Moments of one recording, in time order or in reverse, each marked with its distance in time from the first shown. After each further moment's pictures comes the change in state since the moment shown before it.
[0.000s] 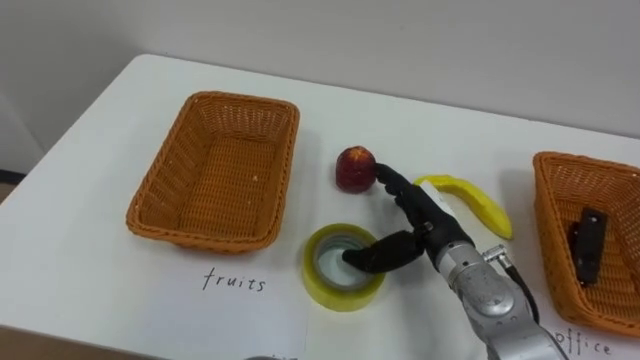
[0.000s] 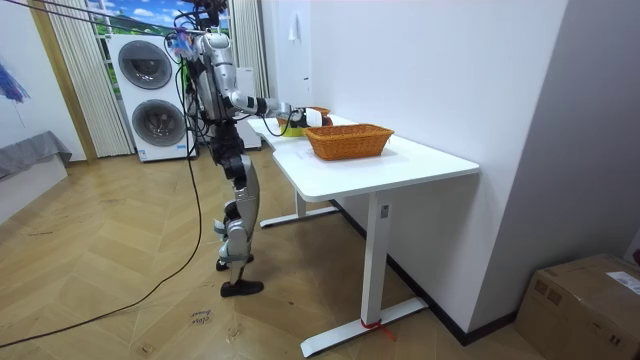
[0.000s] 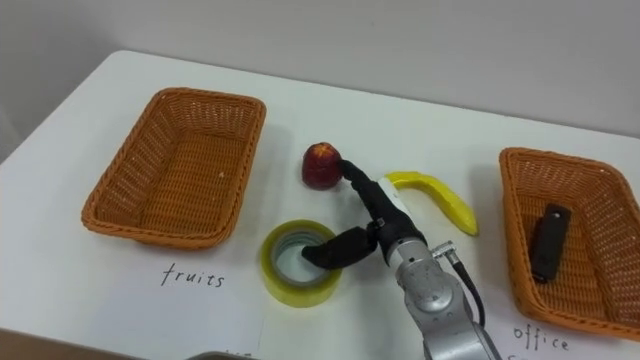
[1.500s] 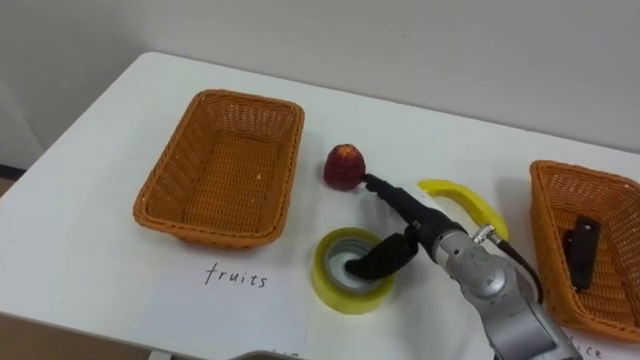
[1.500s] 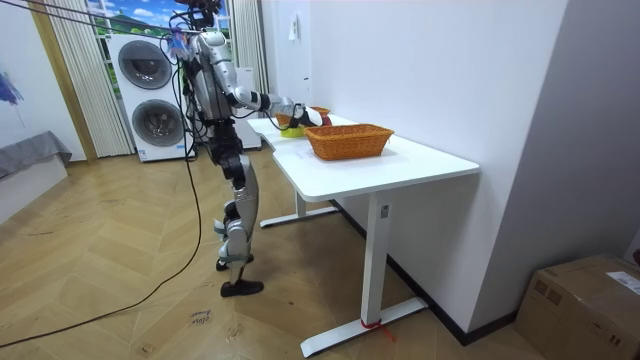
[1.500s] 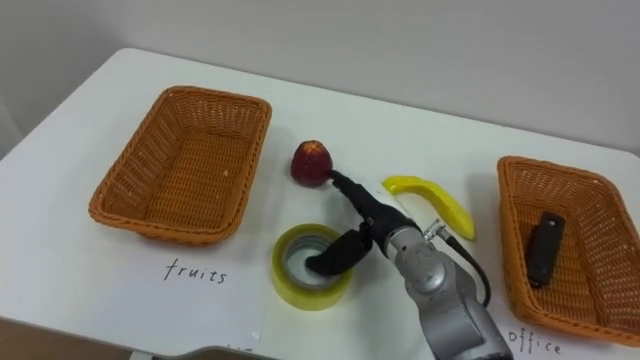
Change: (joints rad) left arm -0.003 0.009 0.011 -0.054 0.038 0.015 -0.023; right arm -0.111 -0.033 0.027 0.100 -0.251 0.013 0.195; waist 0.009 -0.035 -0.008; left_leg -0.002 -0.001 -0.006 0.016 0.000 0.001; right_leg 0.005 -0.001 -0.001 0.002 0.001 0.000
